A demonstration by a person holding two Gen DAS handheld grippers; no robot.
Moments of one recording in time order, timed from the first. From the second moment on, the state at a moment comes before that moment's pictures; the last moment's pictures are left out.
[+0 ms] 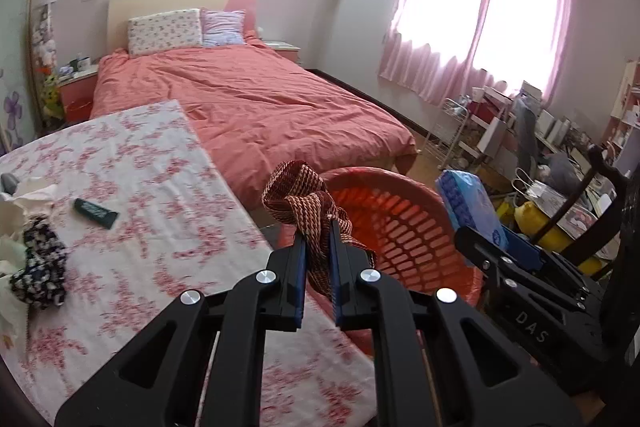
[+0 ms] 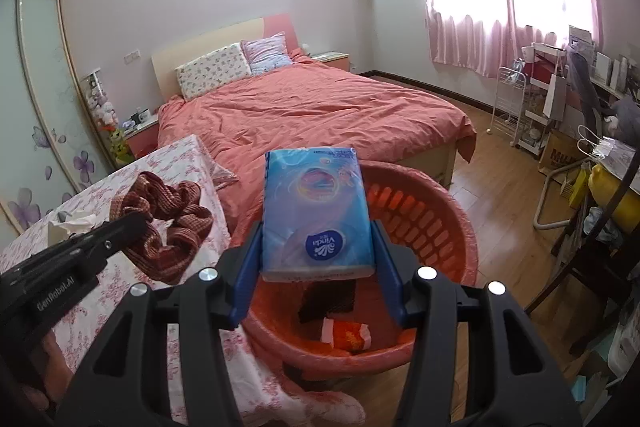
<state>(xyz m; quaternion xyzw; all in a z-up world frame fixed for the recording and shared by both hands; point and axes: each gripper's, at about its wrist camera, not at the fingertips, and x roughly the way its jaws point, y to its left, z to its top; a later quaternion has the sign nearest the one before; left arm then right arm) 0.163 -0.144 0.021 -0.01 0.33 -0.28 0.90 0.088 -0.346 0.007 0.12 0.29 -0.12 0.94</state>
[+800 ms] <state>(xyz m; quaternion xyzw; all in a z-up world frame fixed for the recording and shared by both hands) 0.168 -0.199 0.001 0.01 0.34 -0.33 0.88 0.103 -0.393 -0.015 0.15 0.28 -0.14 0.94</state>
